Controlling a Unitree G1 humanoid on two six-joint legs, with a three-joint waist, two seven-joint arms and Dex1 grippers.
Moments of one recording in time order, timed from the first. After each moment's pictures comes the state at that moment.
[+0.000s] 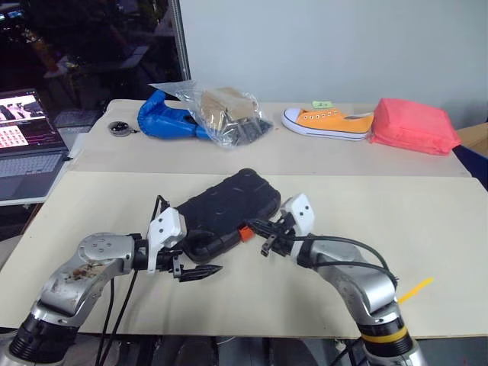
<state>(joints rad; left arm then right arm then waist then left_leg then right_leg) -0.12 0.81 -0.05 -0.40 -0.51 0.52 -1.02 -0.24 -0.26 0.22 -0.38 0.34 0.66 0.50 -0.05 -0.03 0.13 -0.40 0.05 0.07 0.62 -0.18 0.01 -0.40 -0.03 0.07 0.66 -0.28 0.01</state>
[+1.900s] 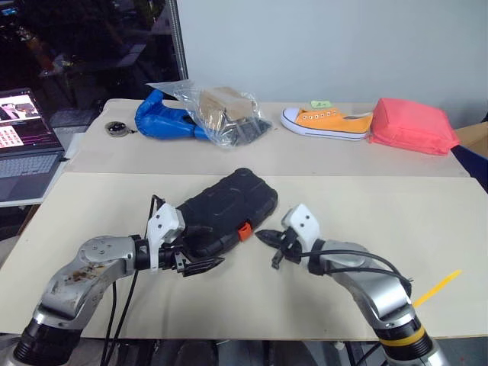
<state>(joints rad) -0.11 0.76 -0.01 -0.42 -0.55 0.59 -0.93 -0.22 -0.43 0.32 -0.40 0.23 0.69 0.58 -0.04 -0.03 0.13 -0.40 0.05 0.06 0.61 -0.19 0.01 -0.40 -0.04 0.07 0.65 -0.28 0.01</state>
